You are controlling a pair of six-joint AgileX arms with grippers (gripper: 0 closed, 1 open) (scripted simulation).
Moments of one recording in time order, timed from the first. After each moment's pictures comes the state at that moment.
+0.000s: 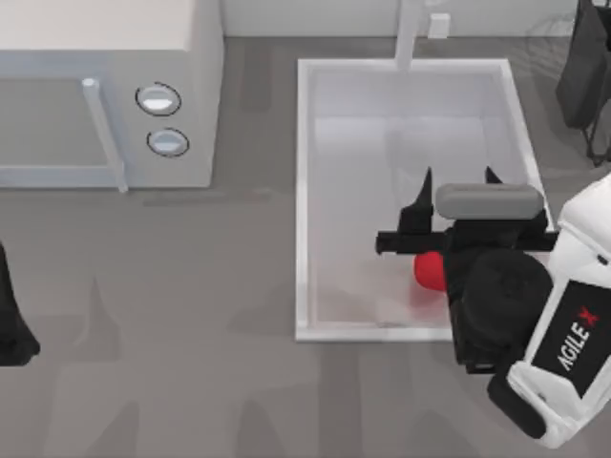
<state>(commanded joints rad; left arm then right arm) 0.00 0.00 0.00 0.00 0.00 0.00 0.65 2.23 0.61 1.61 0.68 0.02</state>
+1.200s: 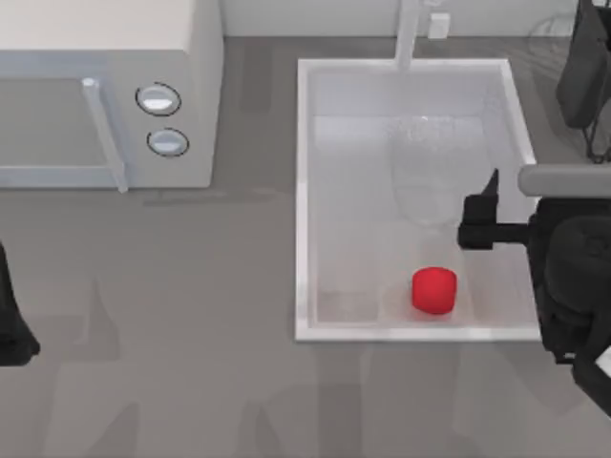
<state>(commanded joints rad) 0.00 0.00 0.00 0.00 0.00 0.00 0.47 1.92 0.44 1.28 0.61 0.03</state>
